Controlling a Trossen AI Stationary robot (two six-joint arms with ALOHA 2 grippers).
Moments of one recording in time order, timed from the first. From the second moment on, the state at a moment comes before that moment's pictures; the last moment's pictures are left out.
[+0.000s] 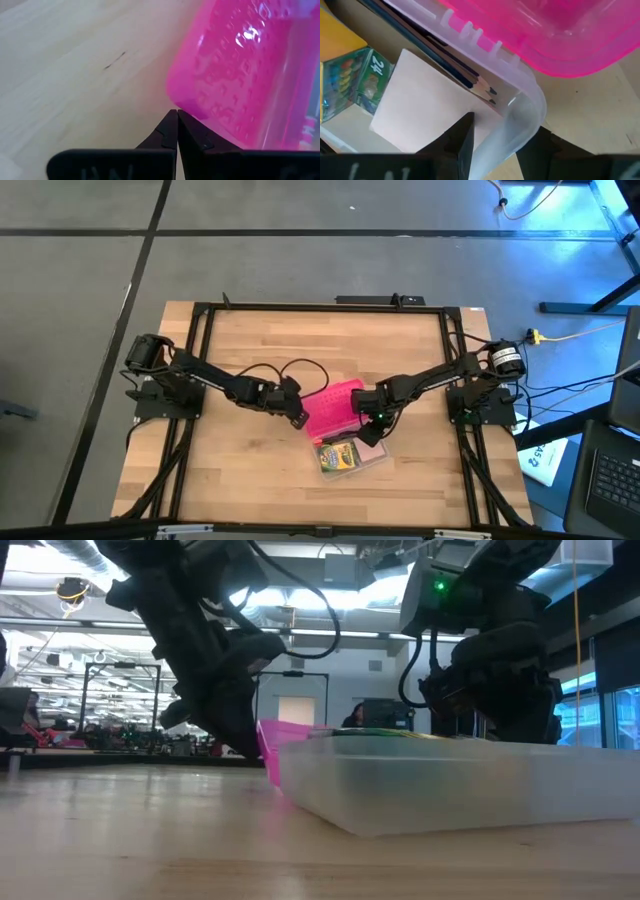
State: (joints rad) left arm -0.15 1.64 0.81 -0.16 -0.28 -0.99; right arm 0.13 1.73 0.92 -0.58 -0.31 0.83
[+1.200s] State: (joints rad) left arm -0.17 1.64 0.81 -0.05 -0.26 -0.30; right arm 0.11 1.62 0.92 -0.60 -0.25 0.81
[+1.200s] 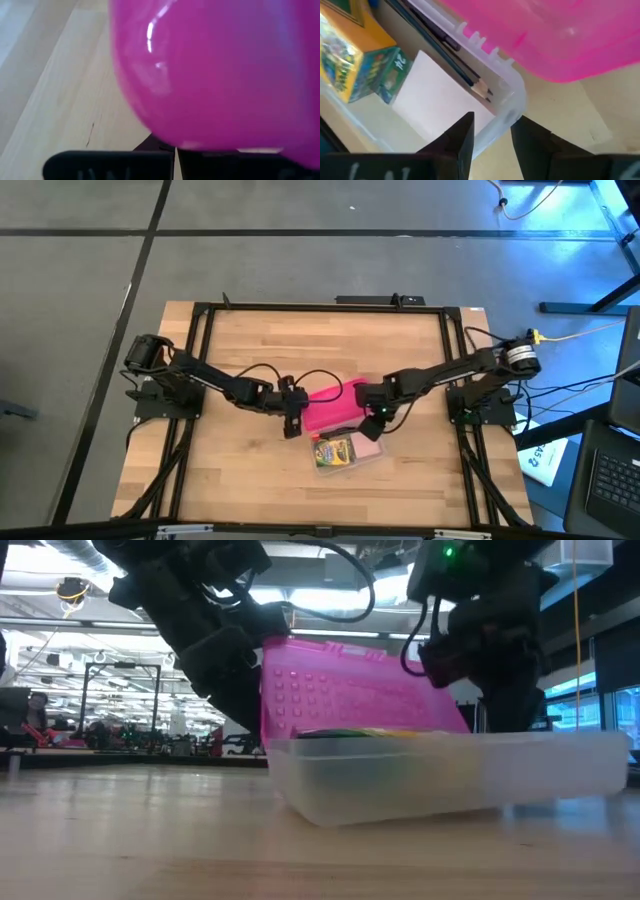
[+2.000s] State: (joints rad) left arm -0.18 1.60 0.82 -0.04 -0.26 -0.28; right arm 0.11 1.53 0.93 -0.63 -0.22 0.83
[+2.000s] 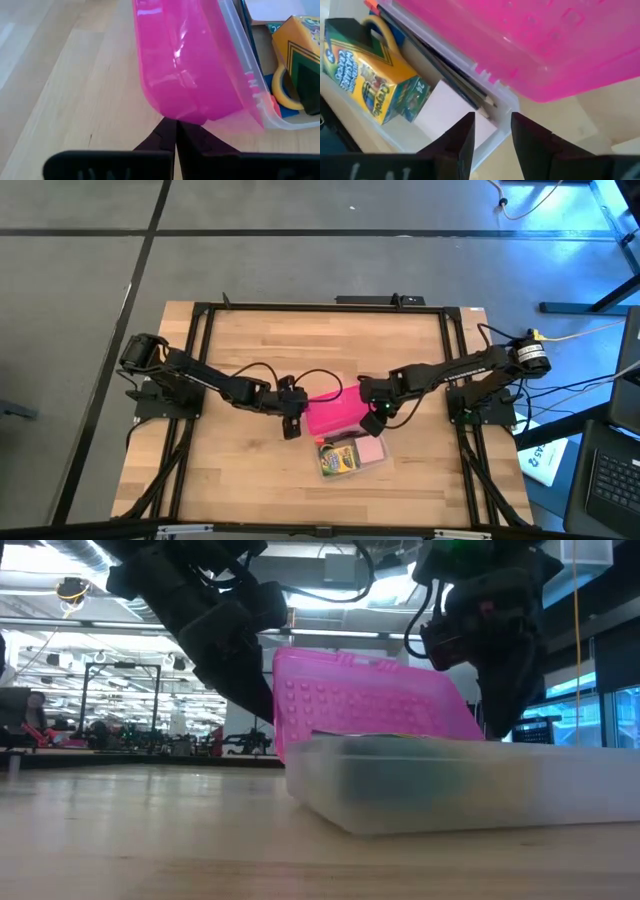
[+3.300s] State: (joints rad) left arm -0.32 1.60 0.82 0.23 -0.19 -0.21; right arm 0.10 1.05 0.93 -0.63 -0.03 0.86
